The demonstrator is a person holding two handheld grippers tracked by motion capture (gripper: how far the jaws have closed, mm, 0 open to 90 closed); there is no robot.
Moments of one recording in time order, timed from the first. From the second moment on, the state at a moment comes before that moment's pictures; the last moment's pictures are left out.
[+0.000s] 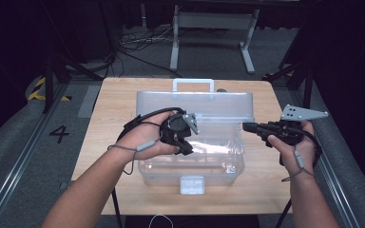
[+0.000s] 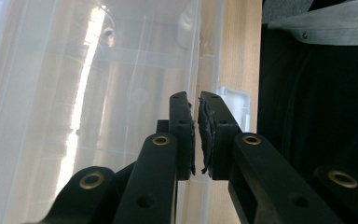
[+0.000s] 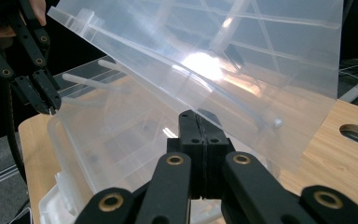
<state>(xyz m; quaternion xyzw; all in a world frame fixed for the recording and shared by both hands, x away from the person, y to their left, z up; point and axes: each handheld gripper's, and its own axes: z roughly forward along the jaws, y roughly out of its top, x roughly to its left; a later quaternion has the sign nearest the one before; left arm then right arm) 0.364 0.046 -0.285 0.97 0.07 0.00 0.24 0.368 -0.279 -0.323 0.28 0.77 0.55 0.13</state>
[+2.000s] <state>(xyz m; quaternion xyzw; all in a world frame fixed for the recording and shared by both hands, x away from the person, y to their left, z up) 0.359 0.185 -0.287 0.87 0.26 0.06 0.42 0.365 -0.281 -0.322 0.28 0.78 0.55 0.13</state>
